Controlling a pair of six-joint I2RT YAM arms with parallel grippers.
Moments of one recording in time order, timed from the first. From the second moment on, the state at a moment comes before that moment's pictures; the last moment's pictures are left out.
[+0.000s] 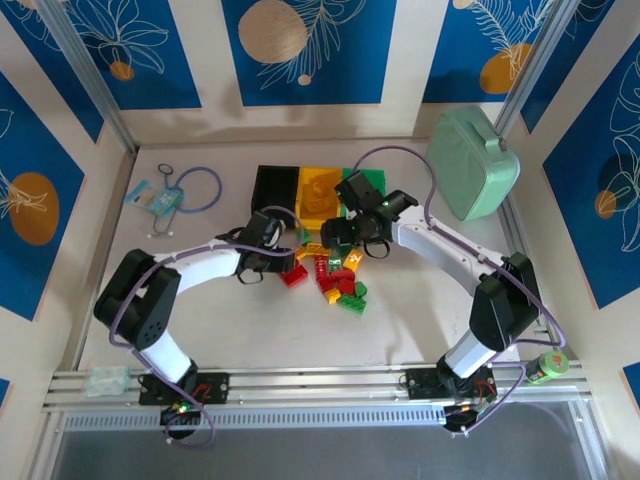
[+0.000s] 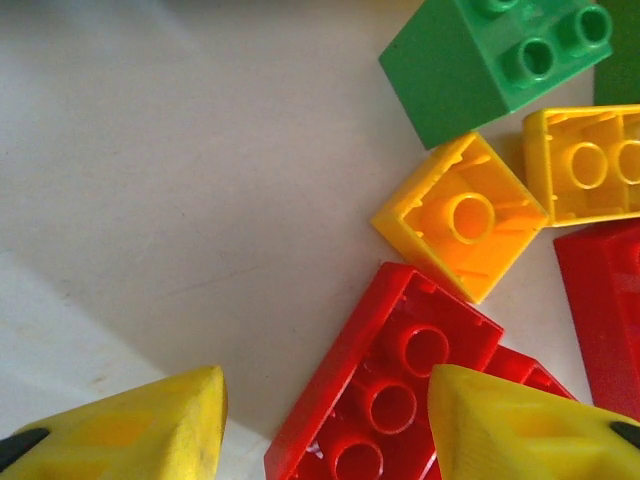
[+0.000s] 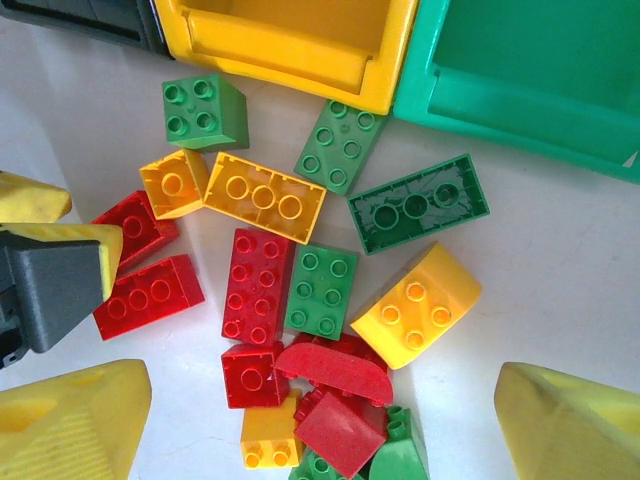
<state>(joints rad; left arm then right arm) -0.56 1.65 0.89 -0.29 0.05 -0.41 0.65 1.59 1.34 -0.86 0.02 0.46</state>
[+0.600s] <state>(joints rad) -0.49 1.40 0.71 -0.29 -0.02 -0.50 0.65 1.55 1.28 -0.78 0.00 0.49</state>
